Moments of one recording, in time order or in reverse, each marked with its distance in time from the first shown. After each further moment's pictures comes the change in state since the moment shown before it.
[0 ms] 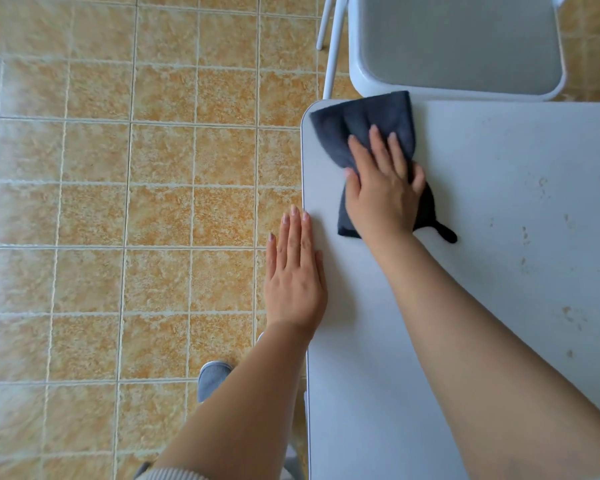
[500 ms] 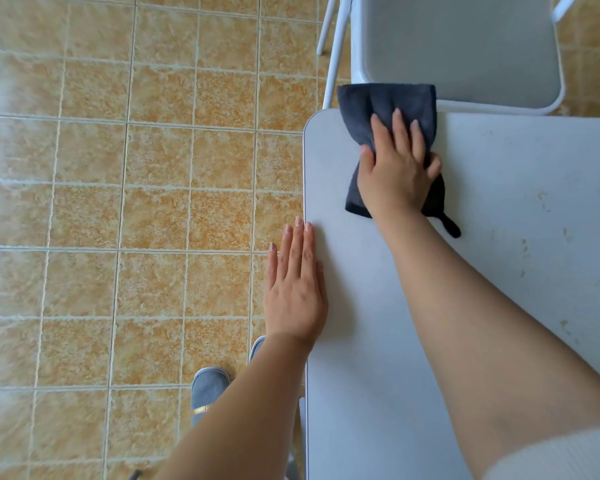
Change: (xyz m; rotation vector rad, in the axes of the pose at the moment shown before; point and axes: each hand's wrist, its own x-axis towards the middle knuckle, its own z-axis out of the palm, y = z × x) left_hand 0.003 -0.002 0.003 0.000 0.004 0.007; right_hand 0.047 0.003 -0.001 -0.011 -0.059 0.148
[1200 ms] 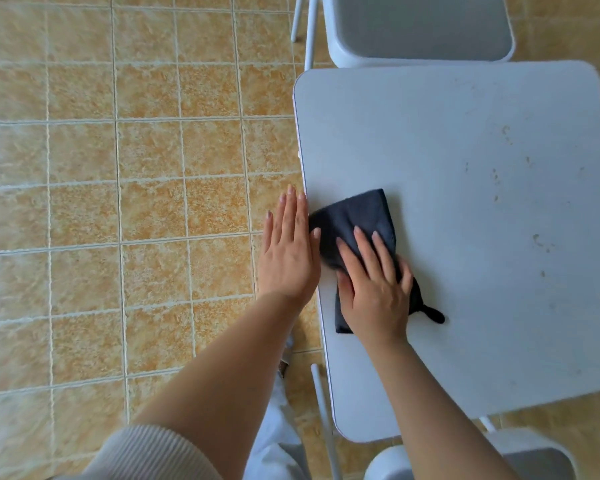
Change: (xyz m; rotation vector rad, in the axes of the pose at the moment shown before) left_hand -0.040 -0.017 -0.043 0.027 -0.136 0.127; right_hand -0.272 0.031 -0.011 -0.073 0.106 -0.197
